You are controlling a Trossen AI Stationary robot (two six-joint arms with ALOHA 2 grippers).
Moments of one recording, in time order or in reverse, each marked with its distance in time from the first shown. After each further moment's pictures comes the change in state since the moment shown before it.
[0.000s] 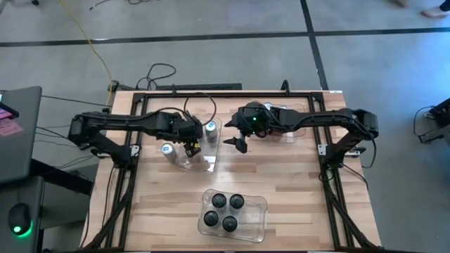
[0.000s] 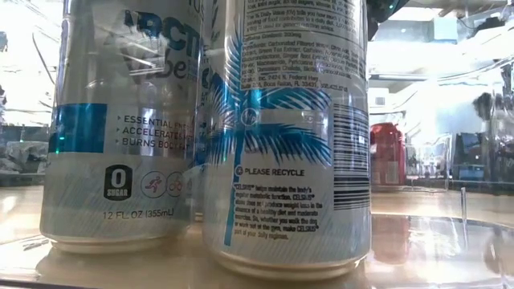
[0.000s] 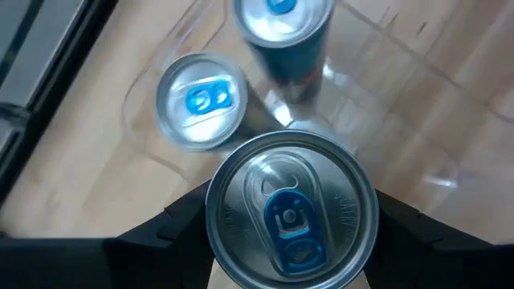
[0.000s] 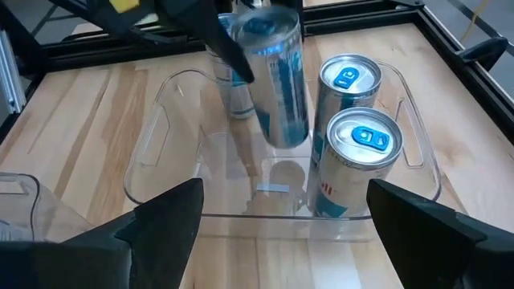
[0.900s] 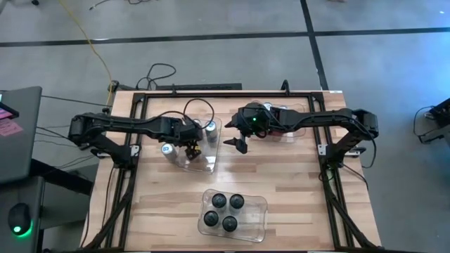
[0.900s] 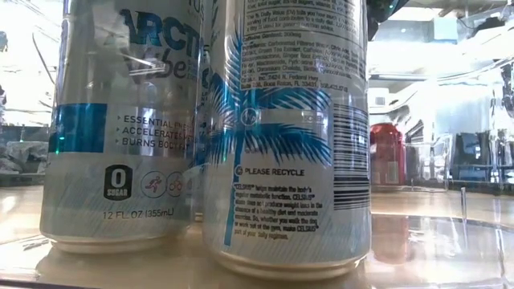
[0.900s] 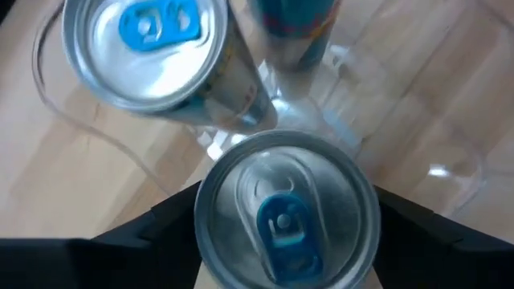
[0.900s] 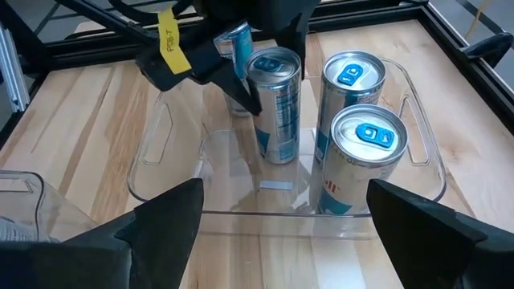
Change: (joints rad) left arm 0.033 0.000 -0.197 0.182 0.071 -0.047; right arm 0.000 0.000 0.000 -0.006 -0.005 0.005
